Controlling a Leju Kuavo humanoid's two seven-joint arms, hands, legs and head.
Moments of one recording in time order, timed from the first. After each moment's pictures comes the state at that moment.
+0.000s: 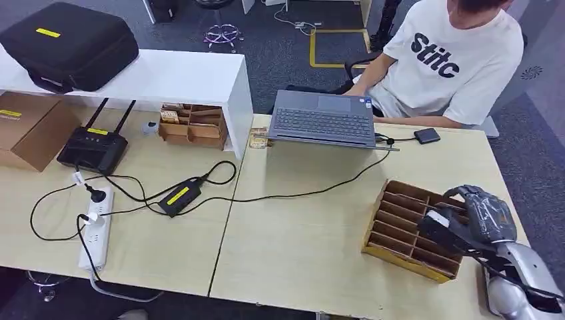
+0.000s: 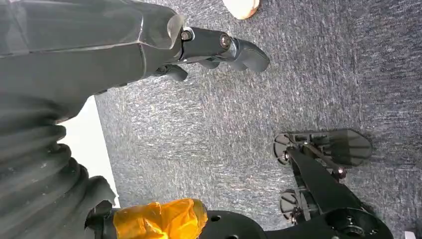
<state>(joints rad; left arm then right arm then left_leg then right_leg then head) 0.00 -0.04 0.38 -0.19 -0.49 -0.09 0.19 -0.16 -0.57 0.13 -1.39 0.71 -0.14 -0.03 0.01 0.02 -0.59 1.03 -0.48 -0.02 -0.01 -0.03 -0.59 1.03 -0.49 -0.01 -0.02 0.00</state>
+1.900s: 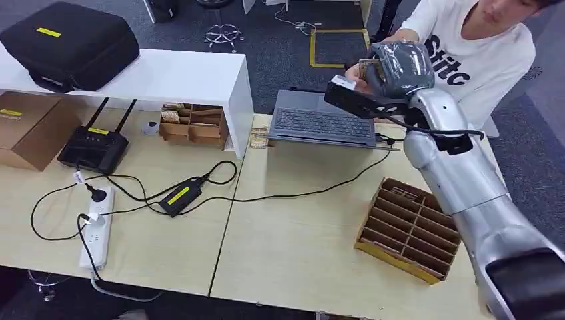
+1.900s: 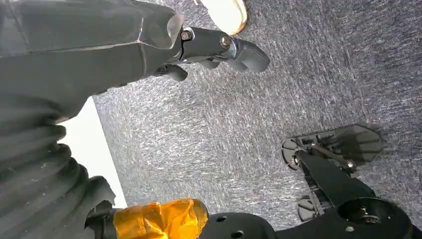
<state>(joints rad) -0.03 -0.04 0.38 -0.19 -0.65 -0.13 0.20 -1.04 -0.20 0.56 -0.98 0.86 -0.06 0.10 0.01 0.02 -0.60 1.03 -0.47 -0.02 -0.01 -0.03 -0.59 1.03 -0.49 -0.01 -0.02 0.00</state>
